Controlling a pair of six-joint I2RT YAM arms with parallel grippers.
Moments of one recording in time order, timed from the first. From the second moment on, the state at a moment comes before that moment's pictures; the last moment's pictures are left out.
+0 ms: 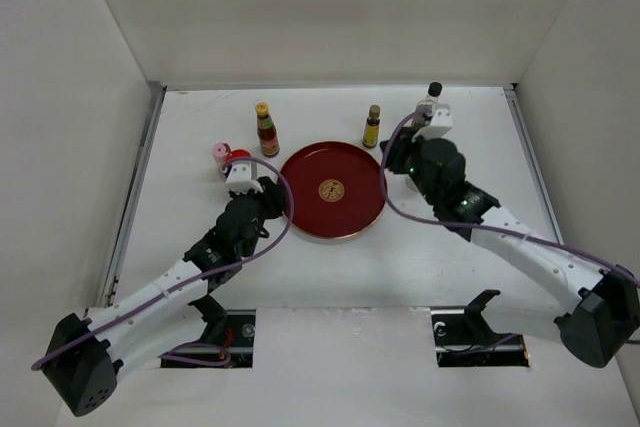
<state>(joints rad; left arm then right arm) -0.72 0.81 0.45 0.15 -0.56 -0.48 0.70 1.15 0.83 0.10 0.34 0.45</state>
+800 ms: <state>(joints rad) -0.77 0.84 0.24 0.64 -0.32 -0.49 0.27 1.67 1.45 -0.20 0.44 0.30</state>
